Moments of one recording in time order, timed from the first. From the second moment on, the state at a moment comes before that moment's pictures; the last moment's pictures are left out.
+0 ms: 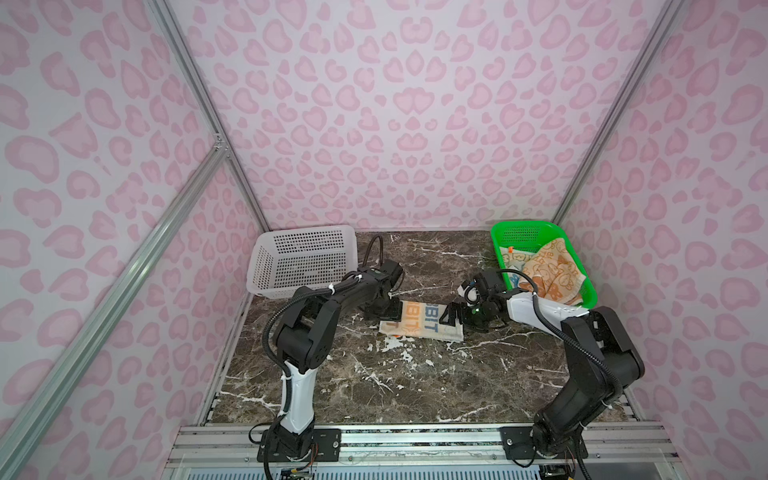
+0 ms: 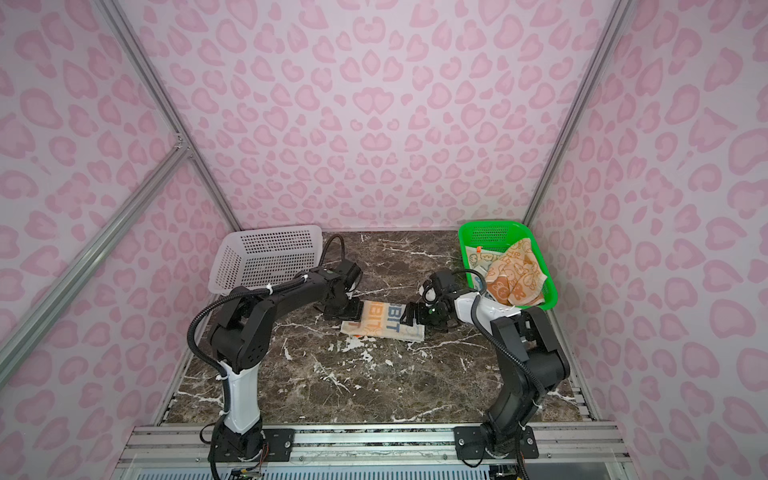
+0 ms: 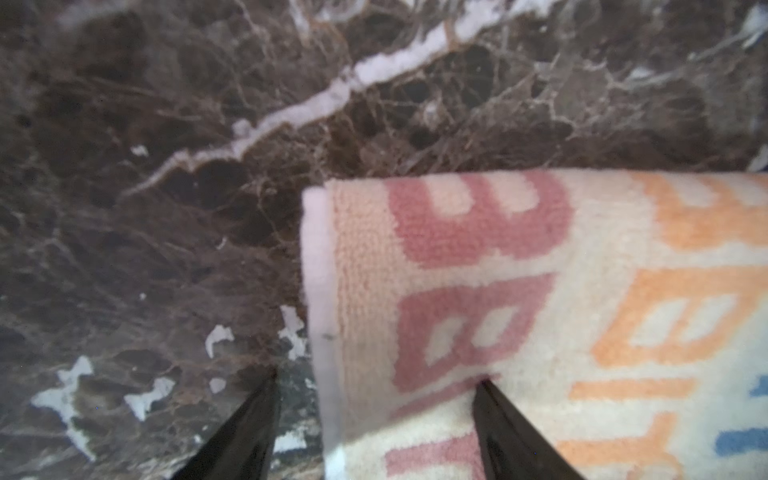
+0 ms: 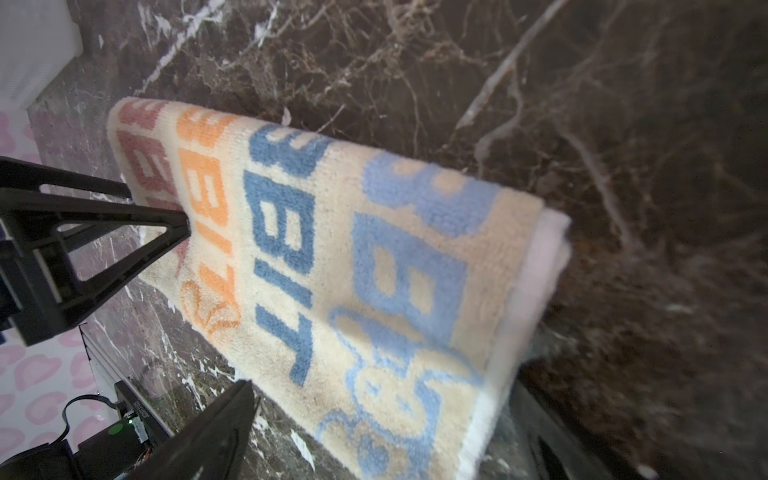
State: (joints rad) left arm -0.56 2.03 1.41 -0.80 0.05 -0.44; right arm 0.34 1.70 0.94 -0.43 -0.45 0.43
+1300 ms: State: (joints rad) left arm -0.46 2.08 2.06 -1.22 -0.29 -0.27; right arm 0.45 1.85 1.43 -0.57 -0.42 0.40
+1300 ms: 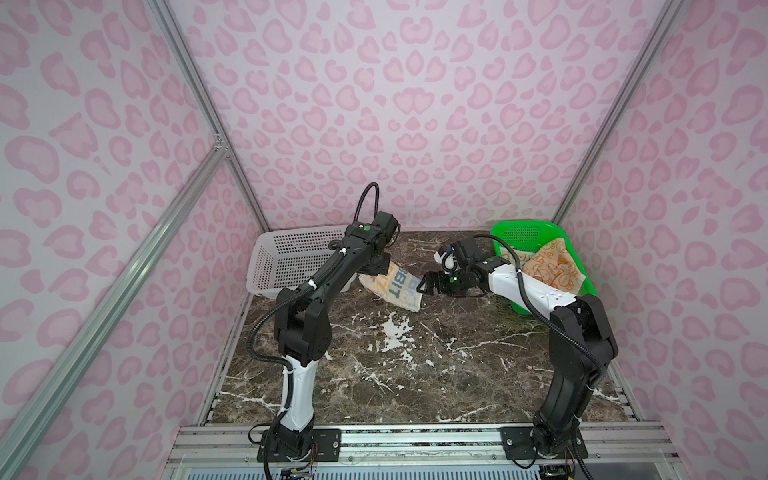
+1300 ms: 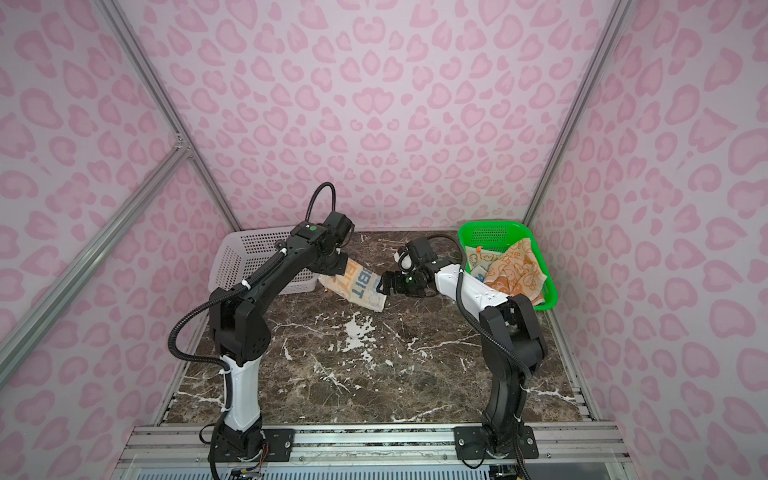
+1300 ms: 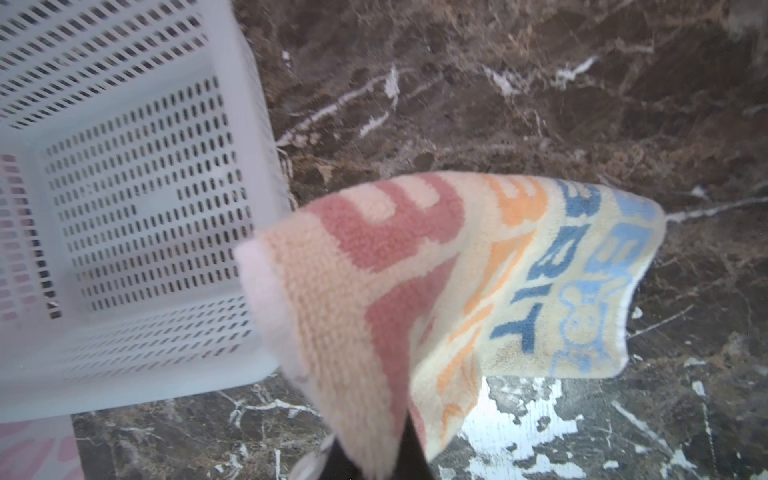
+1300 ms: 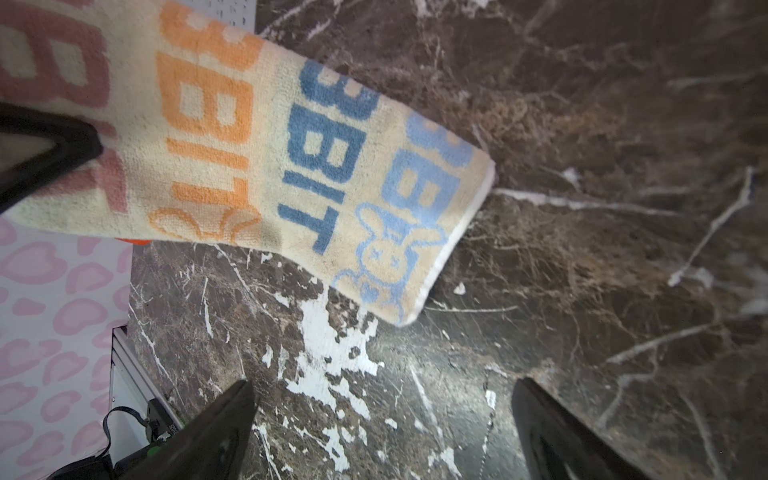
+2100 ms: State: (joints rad) left arm -0.15 2.10 2.27 -1.22 -0.29 -0.14; right arm 0.56 2.11 1.91 -0.72 -0.37 0.39
